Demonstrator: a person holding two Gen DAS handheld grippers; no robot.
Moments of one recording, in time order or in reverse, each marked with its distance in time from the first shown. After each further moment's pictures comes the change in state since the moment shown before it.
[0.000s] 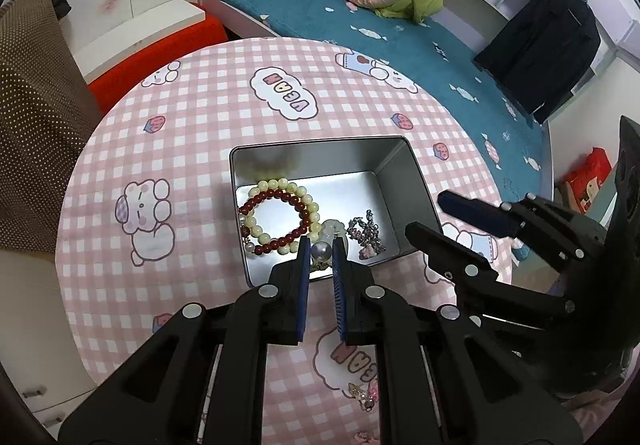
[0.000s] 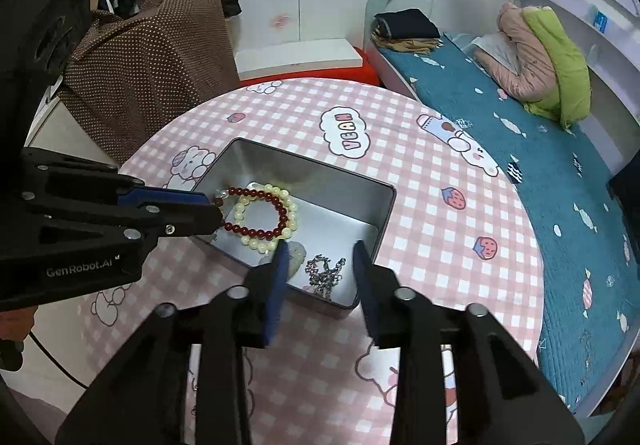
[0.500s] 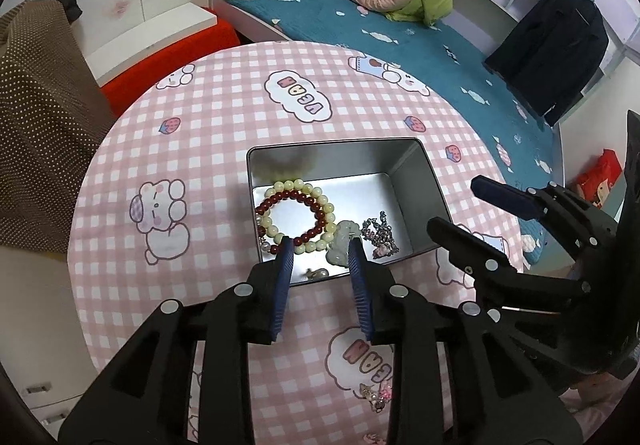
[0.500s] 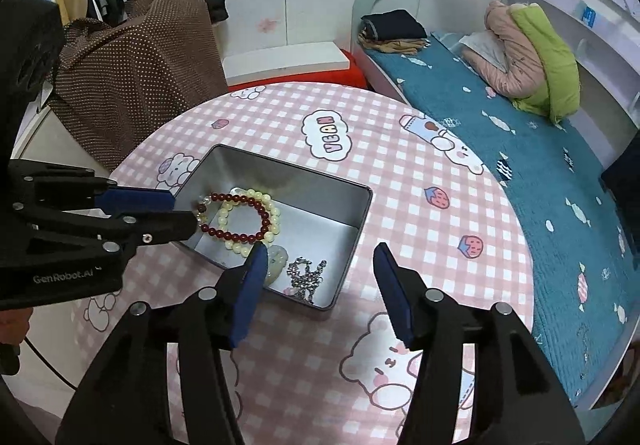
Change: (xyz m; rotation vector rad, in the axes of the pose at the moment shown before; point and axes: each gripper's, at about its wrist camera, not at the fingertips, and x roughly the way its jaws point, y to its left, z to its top) left arm -0.004 0.004 -0.003 -0.004 -0.018 0.048; right arm -0.004 -0.012 0.000 0.026 -0.012 -0.030
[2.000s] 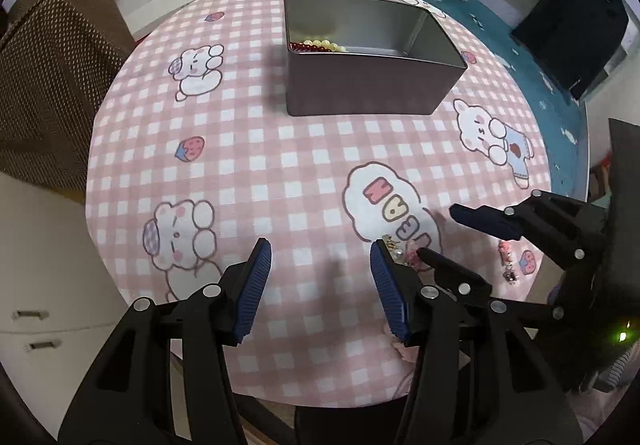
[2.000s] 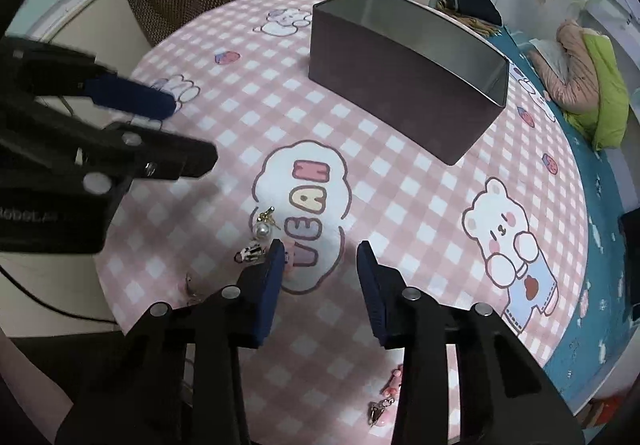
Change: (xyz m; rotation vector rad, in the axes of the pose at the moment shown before) left arm -0.010 -0.015 -0.126 -0.055 0.086 0.113; right arm 0.005 0.077 -0.116 -0.277 0.175 0.085
